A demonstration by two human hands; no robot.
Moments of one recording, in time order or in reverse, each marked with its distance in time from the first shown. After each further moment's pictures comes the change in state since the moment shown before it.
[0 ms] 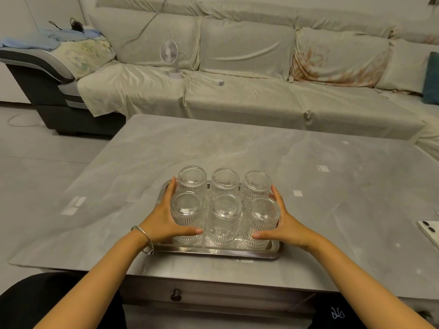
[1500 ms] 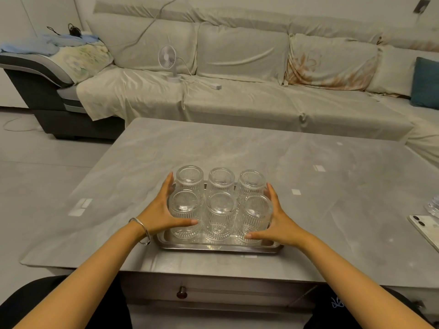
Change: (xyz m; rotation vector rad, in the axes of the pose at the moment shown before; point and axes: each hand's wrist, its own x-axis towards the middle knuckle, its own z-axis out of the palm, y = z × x) left_hand 0.000 -0.002 -0.025 -0.014 0.008 0.047; right_hand -0.001 -0.010 0.024 -0.219 0.139 -0.083
